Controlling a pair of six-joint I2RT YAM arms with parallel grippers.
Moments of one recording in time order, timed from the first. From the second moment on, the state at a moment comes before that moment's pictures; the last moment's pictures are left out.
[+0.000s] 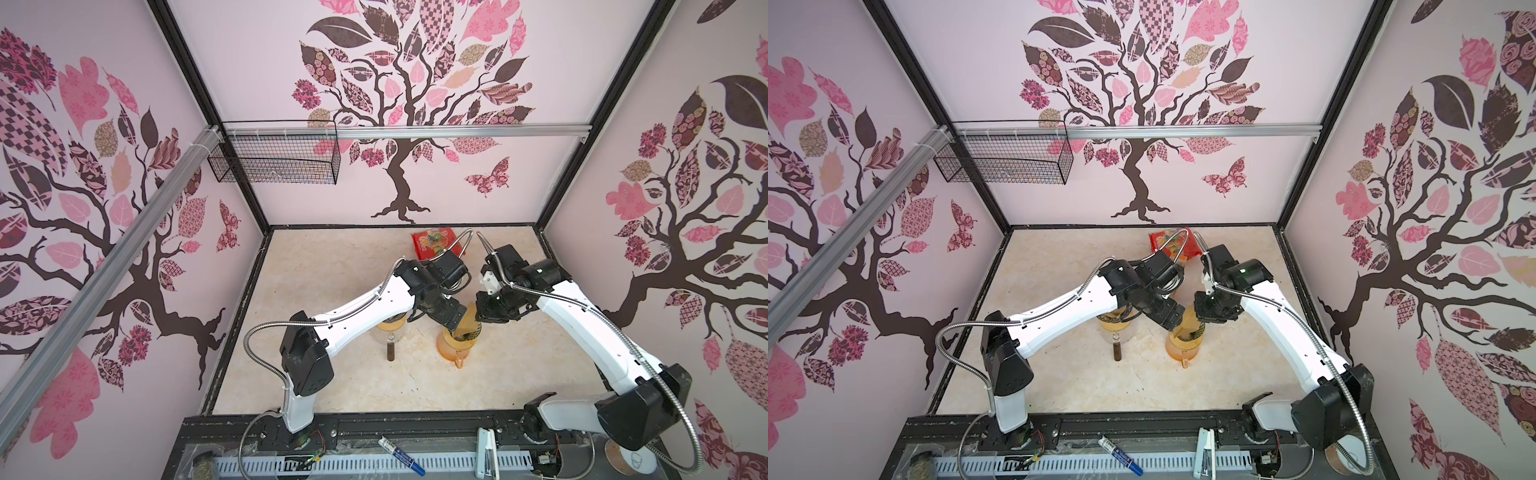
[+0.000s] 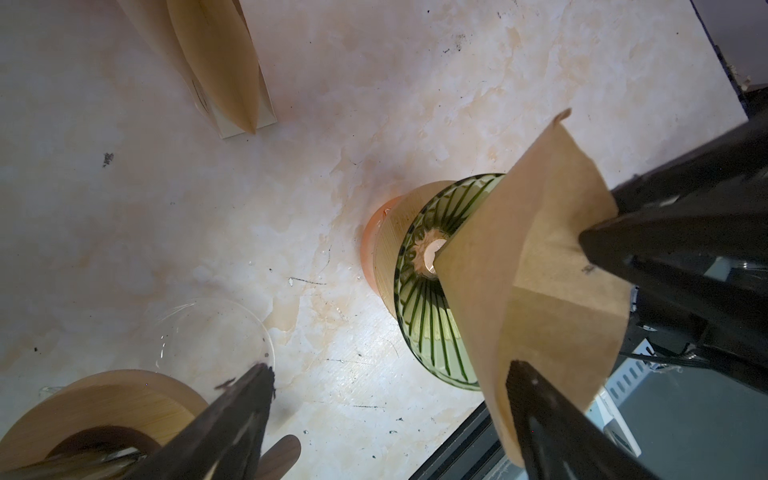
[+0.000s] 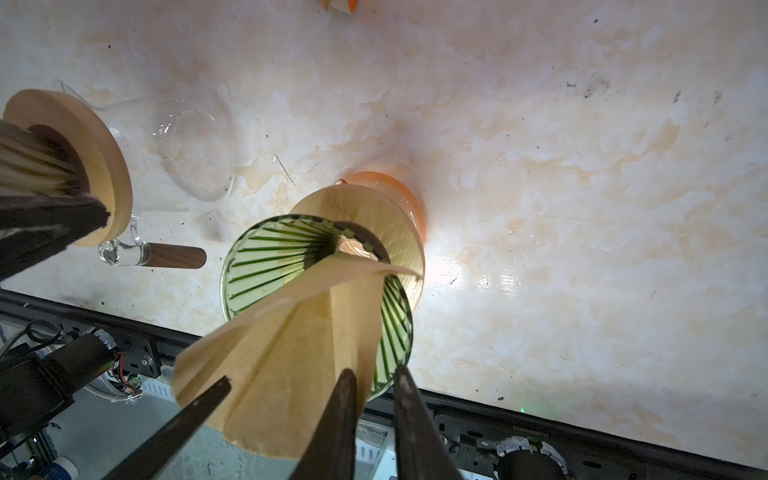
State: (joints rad) left arm -0.97 1.90 1.87 -1.10 0.04 -0.28; right arm 0.40 1.33 1.30 -1.27 -0.17 0.41
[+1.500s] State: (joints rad) left arm -0.97 1.90 1.89 -1.12 0.01 -0.28; right arm 0.40 1.37 1.30 -1.23 -0.15 0.39
